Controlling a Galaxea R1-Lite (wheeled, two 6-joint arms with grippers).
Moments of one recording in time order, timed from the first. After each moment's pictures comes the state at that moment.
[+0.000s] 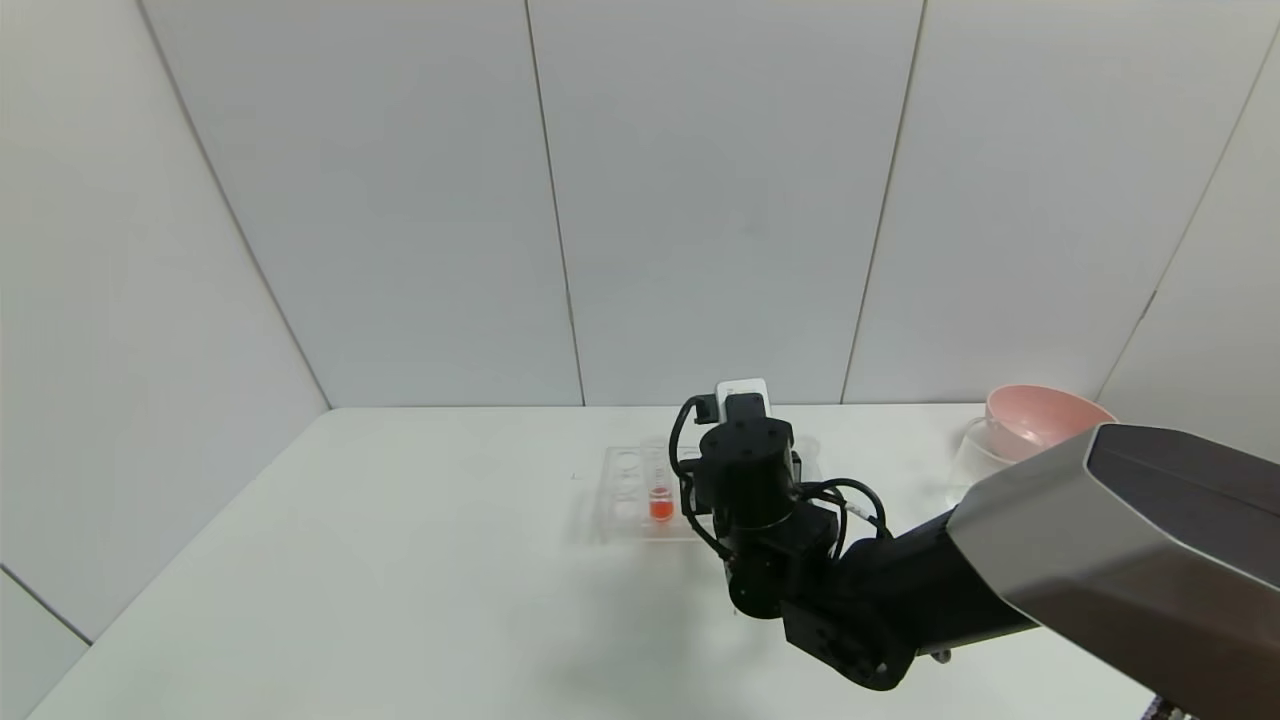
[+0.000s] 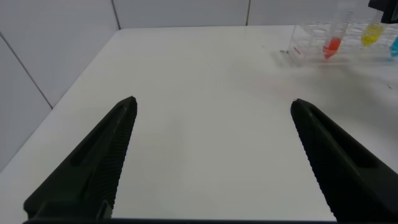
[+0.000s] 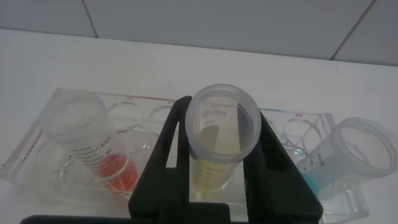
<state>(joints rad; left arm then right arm) 0.00 0.00 0.00 0.00 0.00 0.00 0.78 2.27 -1.23 -0.82 -0.72 0.13</state>
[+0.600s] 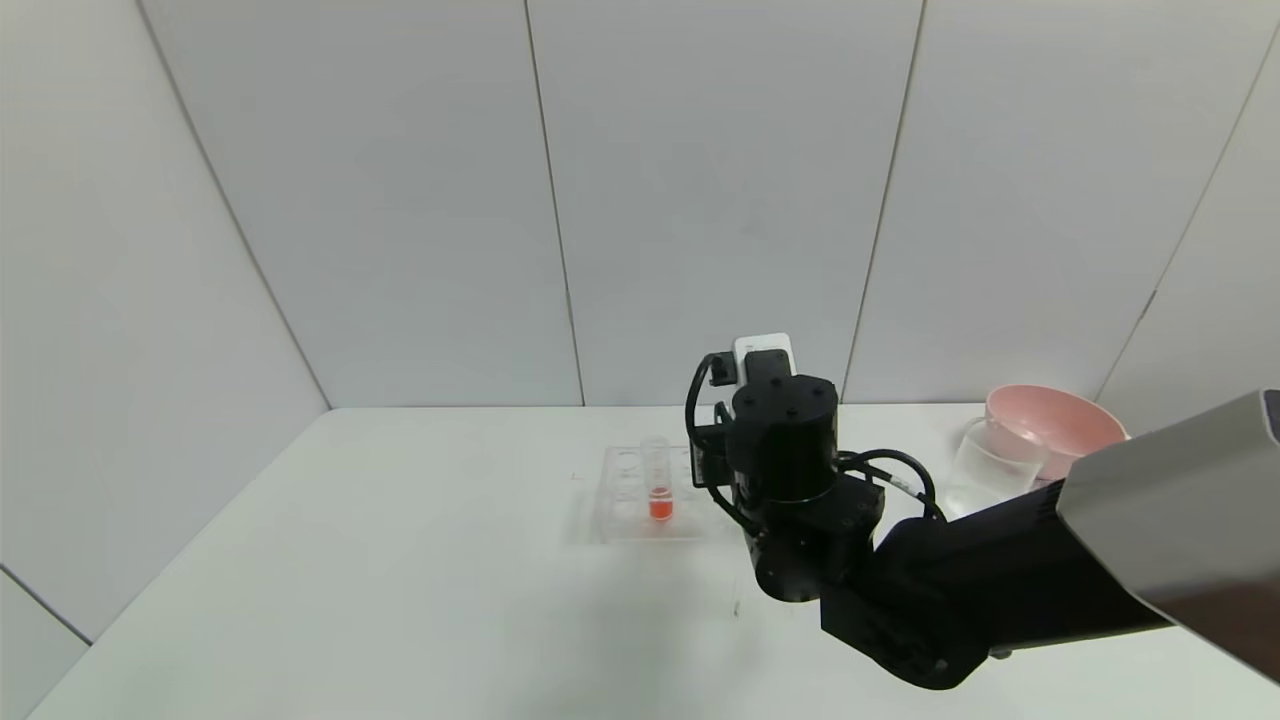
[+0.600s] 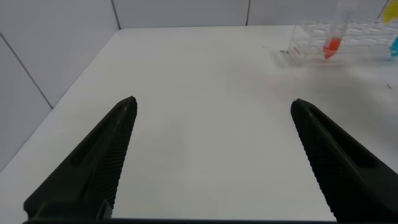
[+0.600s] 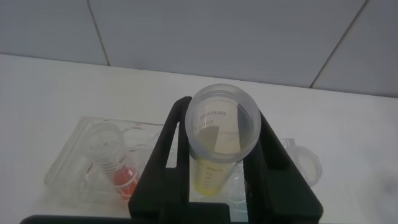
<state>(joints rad) 0.00 0.00 0.00 0.00 0.00 0.00 0.79 2.15 -1.18 -0.83 -0.72 0.07</state>
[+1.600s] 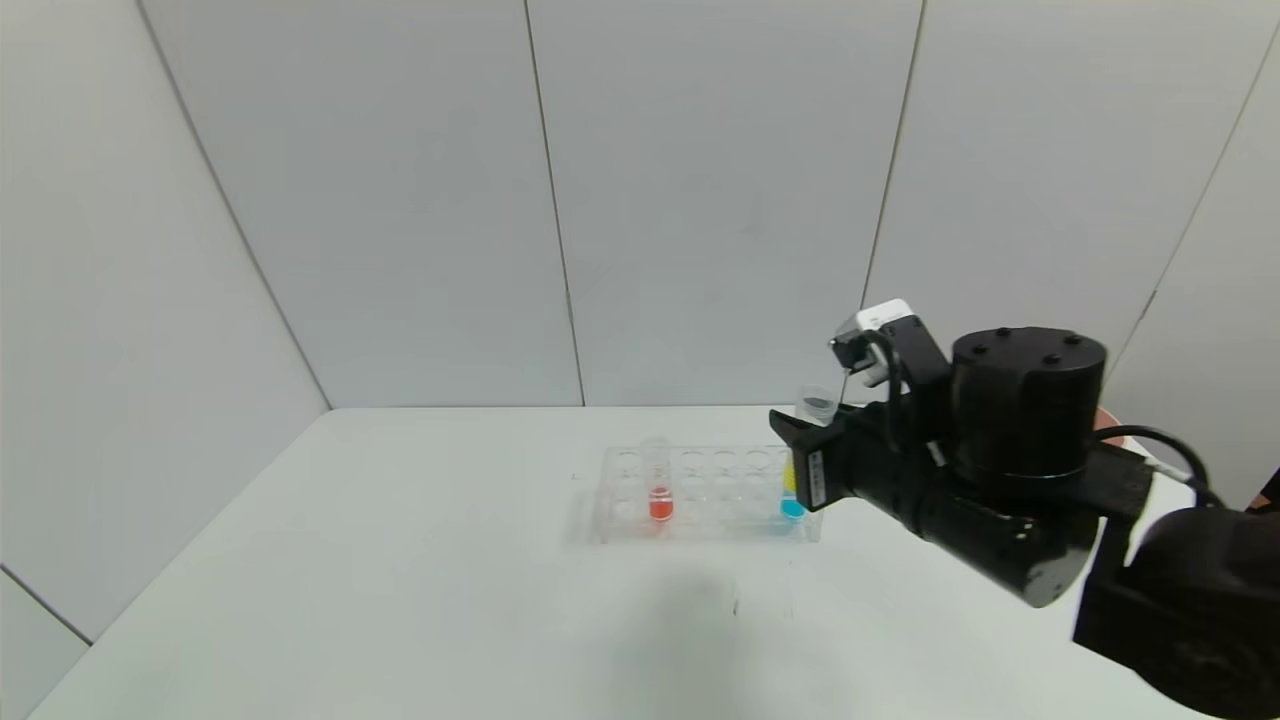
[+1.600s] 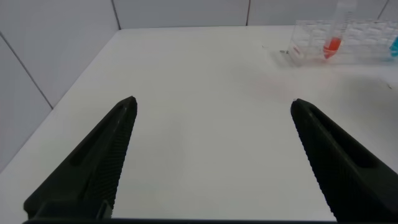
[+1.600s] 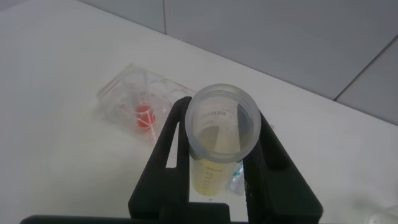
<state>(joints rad) 0.00 0.00 0.00 0.00 0.00 0.00 0.64 1.77 -0.86 -0.71 -0.18 -0.01</state>
